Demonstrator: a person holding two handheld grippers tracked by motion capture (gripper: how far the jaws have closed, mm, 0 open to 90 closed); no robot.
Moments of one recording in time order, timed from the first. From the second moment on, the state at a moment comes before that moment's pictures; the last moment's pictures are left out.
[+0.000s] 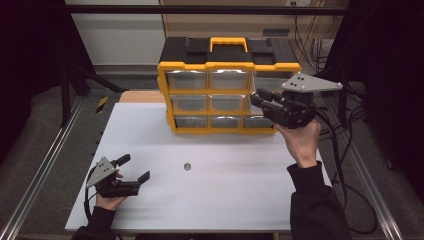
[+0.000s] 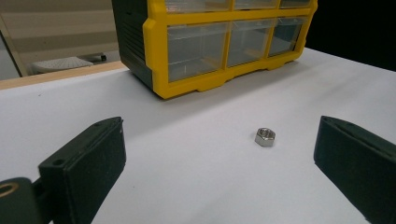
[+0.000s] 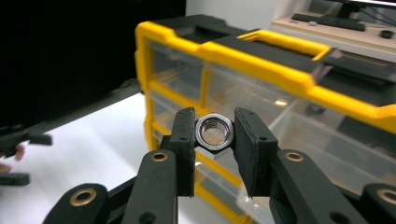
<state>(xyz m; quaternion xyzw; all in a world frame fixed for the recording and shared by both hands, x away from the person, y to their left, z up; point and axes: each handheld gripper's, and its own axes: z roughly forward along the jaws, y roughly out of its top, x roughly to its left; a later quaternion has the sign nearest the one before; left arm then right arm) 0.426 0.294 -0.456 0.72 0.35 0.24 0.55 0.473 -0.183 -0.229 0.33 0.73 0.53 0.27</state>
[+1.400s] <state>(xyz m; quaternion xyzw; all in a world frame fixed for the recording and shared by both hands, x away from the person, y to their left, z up) 0.426 0.294 -0.456 0.72 0.35 0.24 0.55 0.537 -0.205 -0.239 0.45 0.74 0.42 0.28</state>
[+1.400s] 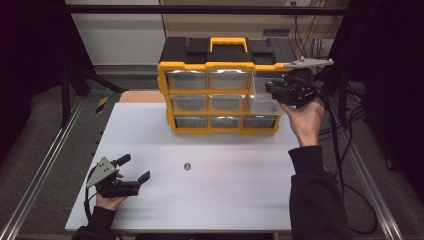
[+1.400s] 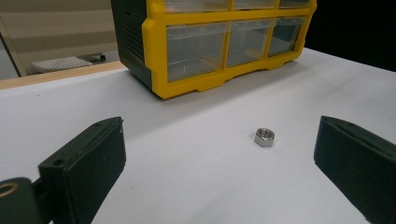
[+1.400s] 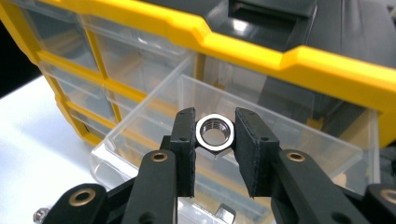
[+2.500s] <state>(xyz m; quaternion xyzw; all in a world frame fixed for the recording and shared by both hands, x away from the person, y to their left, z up) 0.426 0.294 -0.455 0.72 0.35 0.24 0.55 0.442 -0.191 -0.278 0.34 0.67 0.57 0.32</state>
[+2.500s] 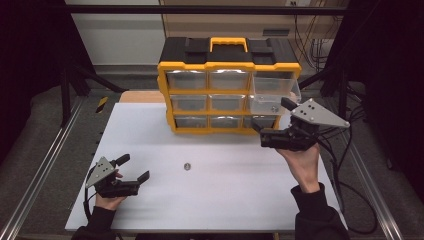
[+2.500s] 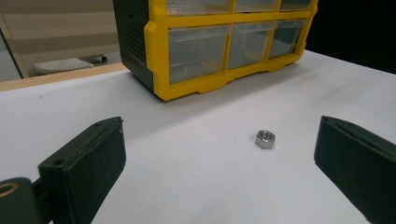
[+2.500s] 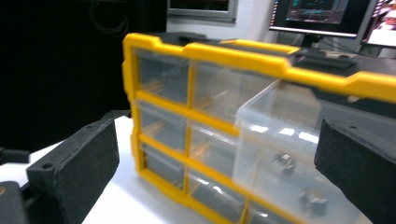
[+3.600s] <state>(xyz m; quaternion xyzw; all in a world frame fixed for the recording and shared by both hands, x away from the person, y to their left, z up) 0.425 0.293 -0.455 0.72 0.35 0.24 0.55 0.460 -0.110 -0.371 0.32 0.74 0.55 0.23</state>
